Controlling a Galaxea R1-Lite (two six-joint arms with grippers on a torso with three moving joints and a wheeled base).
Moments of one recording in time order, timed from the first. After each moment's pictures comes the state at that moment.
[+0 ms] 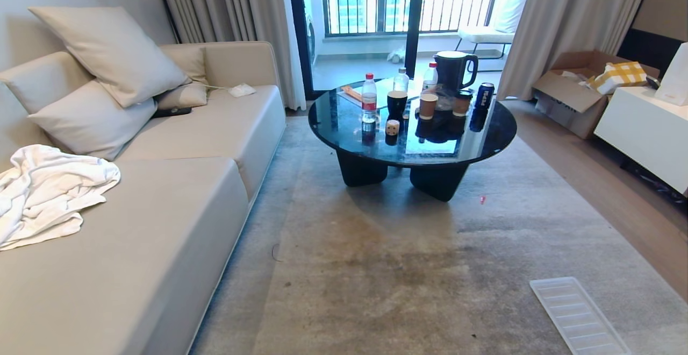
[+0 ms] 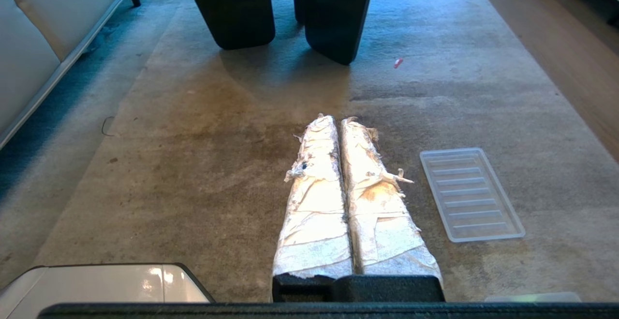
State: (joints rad) left arm 0.00 0.00 0.00 0.00 0.06 -0.19; right arm -0.01 0.00 -0.07 0.19 -0.01 0.00
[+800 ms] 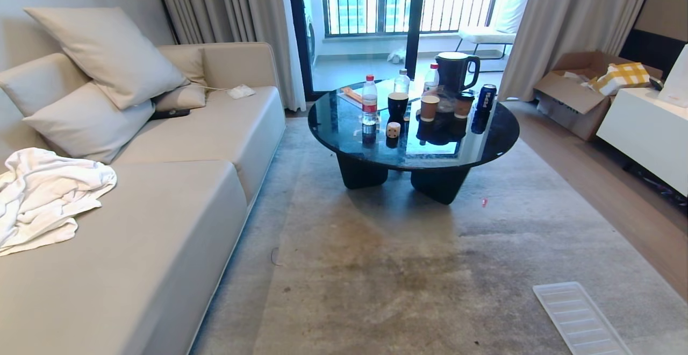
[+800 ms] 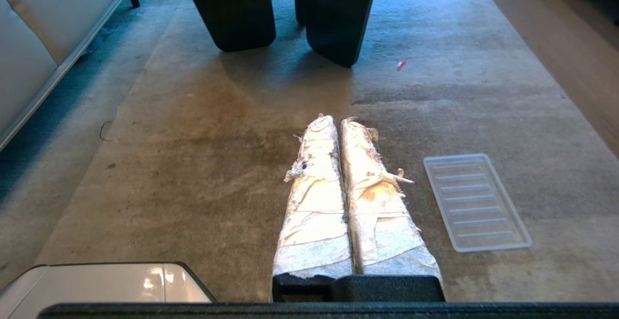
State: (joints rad) left arm 0.00 0.00 0.00 0.00 0.04 -0.07; right arm -0.01 0.00 -0.07 0.19 -0.01 0.00
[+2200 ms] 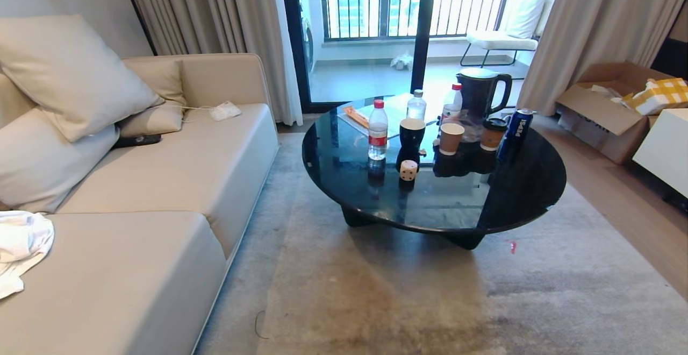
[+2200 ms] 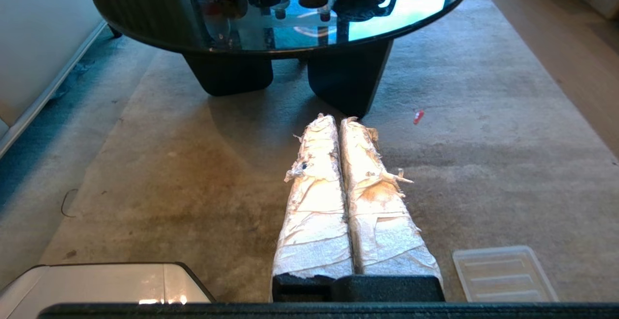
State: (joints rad) left arm 0.00 0.00 0.00 0.00 0.01 -0.03; right arm -0.01 0.00 -0.07 0.19 -0.01 0.00
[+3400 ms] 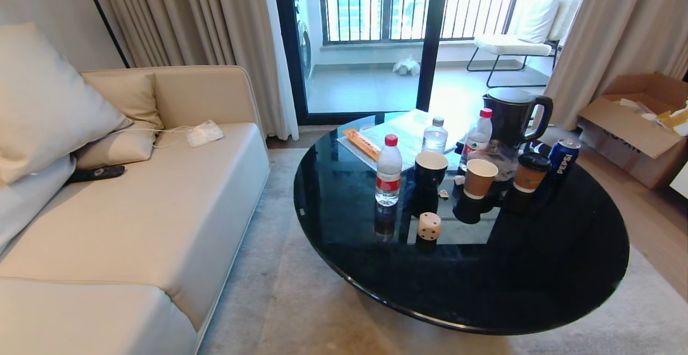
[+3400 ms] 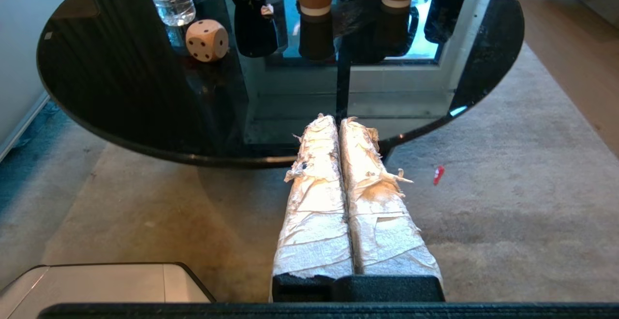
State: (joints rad) left arm 0.00 0.00 0.00 0.00 0.01 -0.03; right arm -0.01 0.00 -0.07 0.19 -0.01 0.00
